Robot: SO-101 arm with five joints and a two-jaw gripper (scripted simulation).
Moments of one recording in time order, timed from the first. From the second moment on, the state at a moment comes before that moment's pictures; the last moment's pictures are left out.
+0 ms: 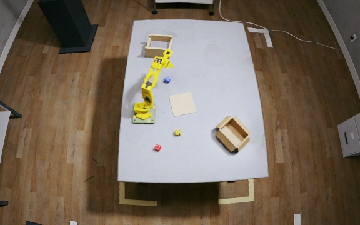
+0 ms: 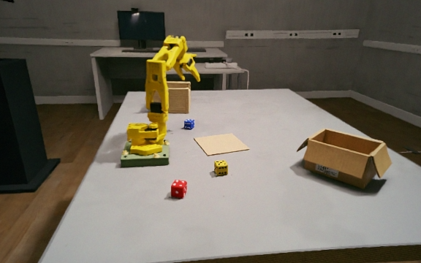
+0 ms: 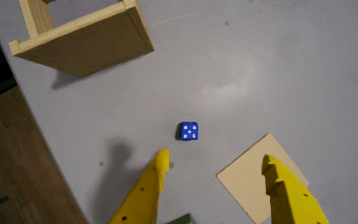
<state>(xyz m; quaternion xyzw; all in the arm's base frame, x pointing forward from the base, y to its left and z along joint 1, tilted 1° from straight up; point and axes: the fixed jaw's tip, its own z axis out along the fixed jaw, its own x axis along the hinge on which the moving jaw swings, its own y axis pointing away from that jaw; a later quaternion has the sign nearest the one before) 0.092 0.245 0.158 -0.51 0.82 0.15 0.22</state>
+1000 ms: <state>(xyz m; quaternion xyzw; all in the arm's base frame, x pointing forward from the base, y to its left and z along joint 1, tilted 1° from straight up) 0.090 0.239 0.053 -0.53 0.85 0.02 0.03</state>
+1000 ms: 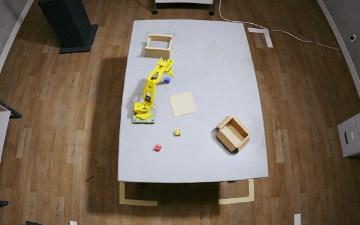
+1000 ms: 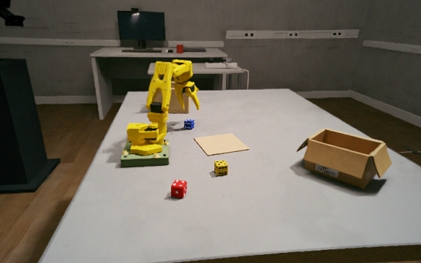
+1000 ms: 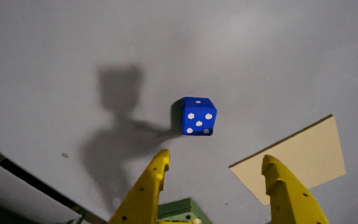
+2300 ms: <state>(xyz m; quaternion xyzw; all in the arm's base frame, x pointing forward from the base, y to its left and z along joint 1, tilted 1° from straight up) 0.086 0.238 0.034 -0.53 0.85 0.00 0.01</state>
